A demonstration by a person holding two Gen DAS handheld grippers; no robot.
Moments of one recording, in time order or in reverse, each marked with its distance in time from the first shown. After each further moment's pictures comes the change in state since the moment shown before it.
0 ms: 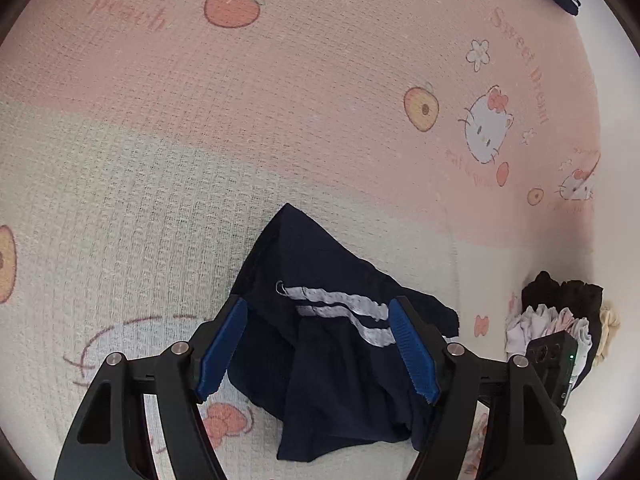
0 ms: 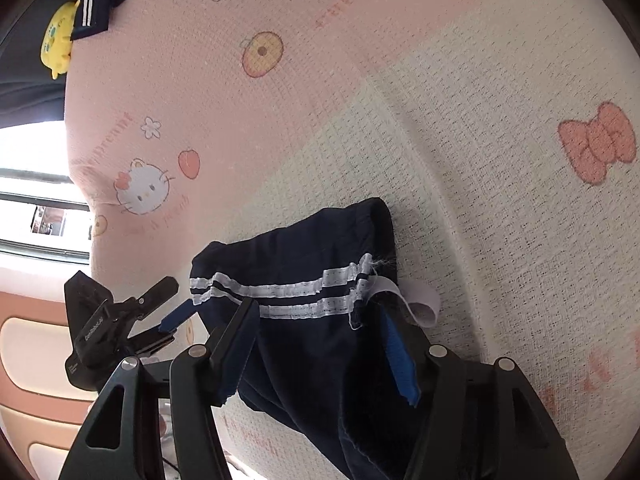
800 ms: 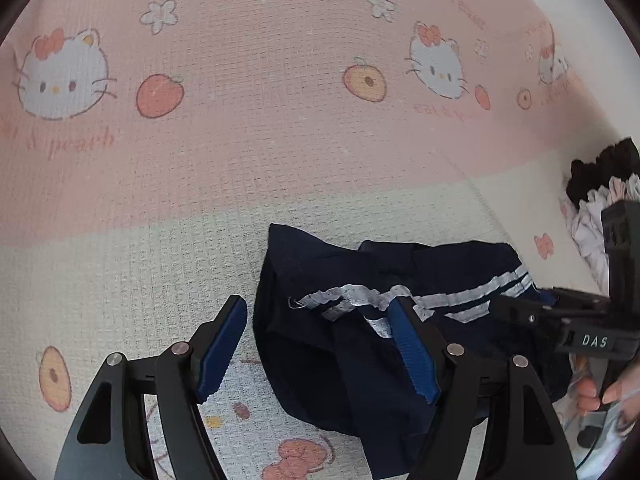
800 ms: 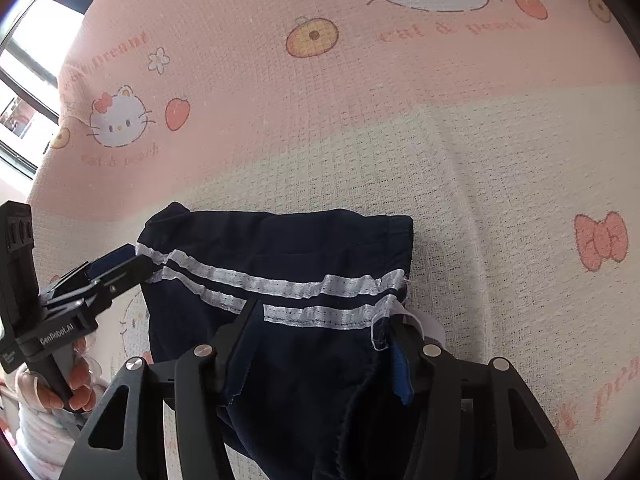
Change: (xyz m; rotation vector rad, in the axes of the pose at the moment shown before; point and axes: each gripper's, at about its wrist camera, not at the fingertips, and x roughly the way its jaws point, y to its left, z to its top) left arm 0.014 -0.027 -0.032 0.488 -0.144 0.174; right arm 0.026 0.032 -0.027 -0.350 -0.078 -0.286
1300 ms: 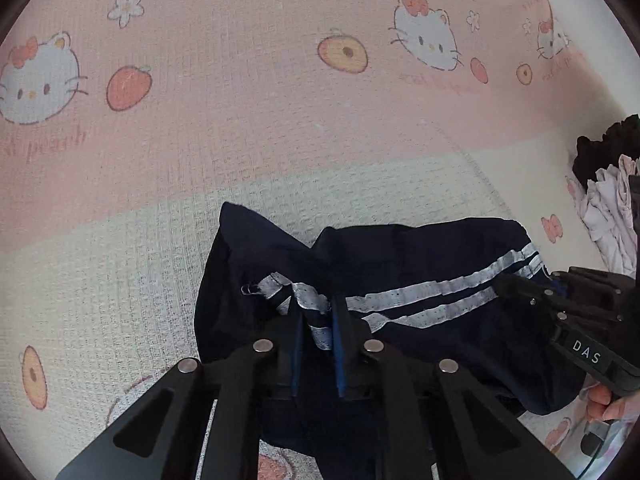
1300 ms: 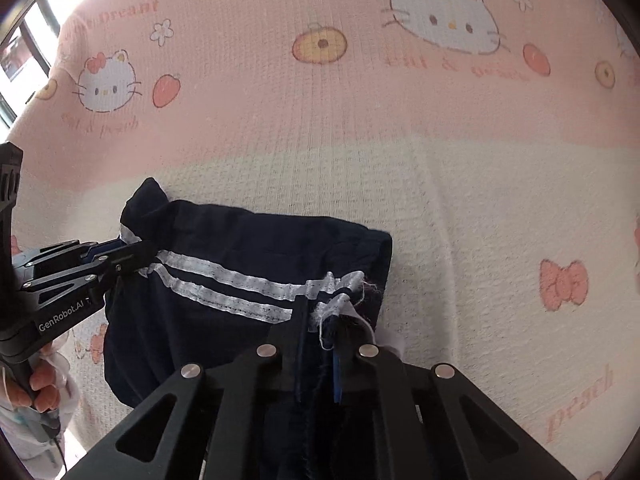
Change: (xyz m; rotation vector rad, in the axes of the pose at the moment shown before) left arm 0.031 -0.033 0.002 0.040 0.052 0.030; right arm 0.000 0.022 -0.005 -0.168 -0.063 -0.197
